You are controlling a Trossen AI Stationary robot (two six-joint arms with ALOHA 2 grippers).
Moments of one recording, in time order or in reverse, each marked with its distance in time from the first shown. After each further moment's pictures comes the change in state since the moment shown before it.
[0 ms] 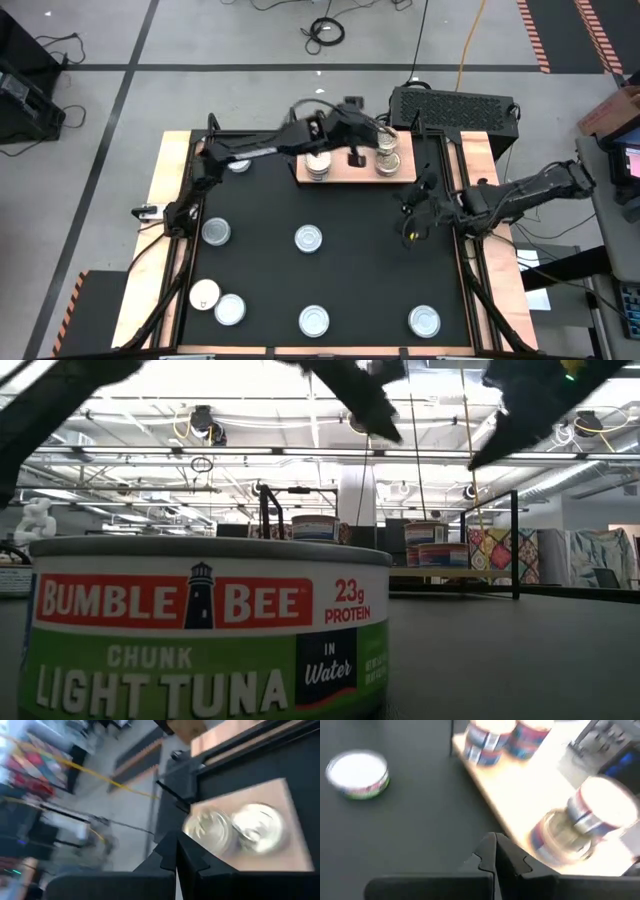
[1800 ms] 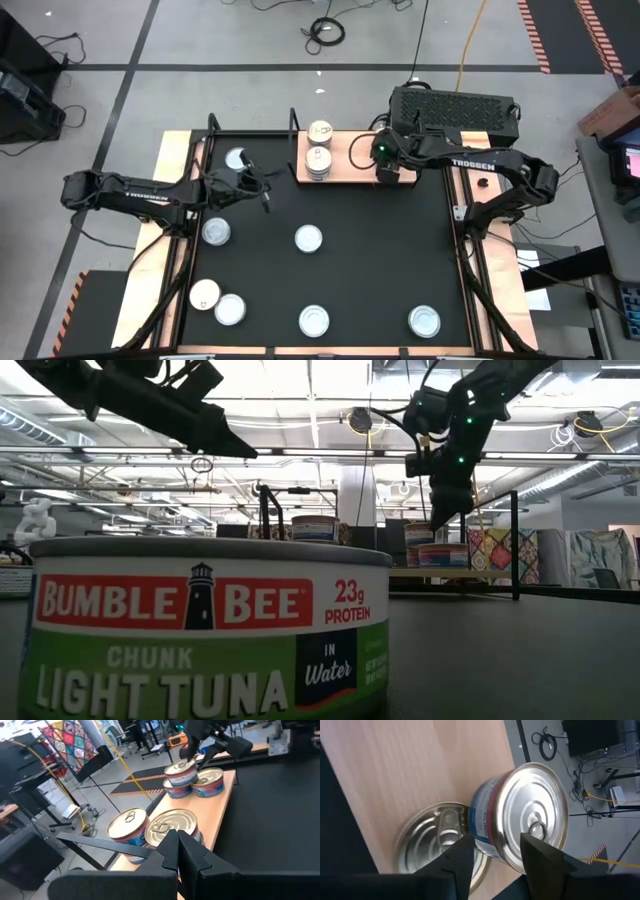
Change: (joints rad) left arm -0.165 -1.083 -1.670 0.841 -0.140 -0.430; right arm -0.675 0.503 0.289 -0.002 -0.184 -0.722
